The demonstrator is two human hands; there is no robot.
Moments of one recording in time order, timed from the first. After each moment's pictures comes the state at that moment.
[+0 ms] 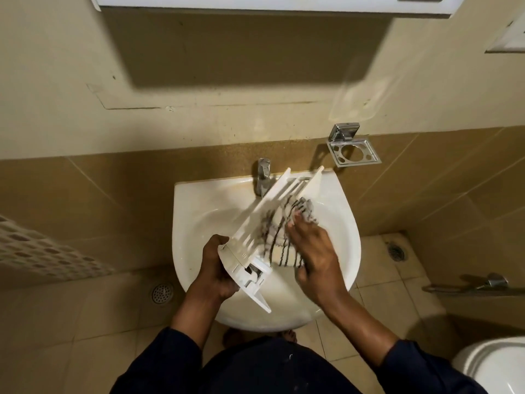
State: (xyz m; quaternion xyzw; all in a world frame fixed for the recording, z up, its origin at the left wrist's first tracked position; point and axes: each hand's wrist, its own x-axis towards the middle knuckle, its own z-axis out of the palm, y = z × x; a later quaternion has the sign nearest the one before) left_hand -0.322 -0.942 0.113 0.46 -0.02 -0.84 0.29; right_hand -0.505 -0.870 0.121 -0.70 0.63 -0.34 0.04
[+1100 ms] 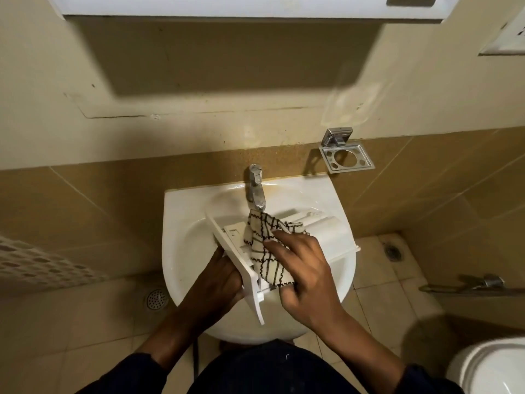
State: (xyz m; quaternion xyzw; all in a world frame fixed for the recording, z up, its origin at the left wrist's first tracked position) left_hand -0.304 -0.942 0.054 0.27 -0.93 -0.13 0.20; right_hand -0.489 -0.865 0.165 -0.70 0.60 -0.37 0.09
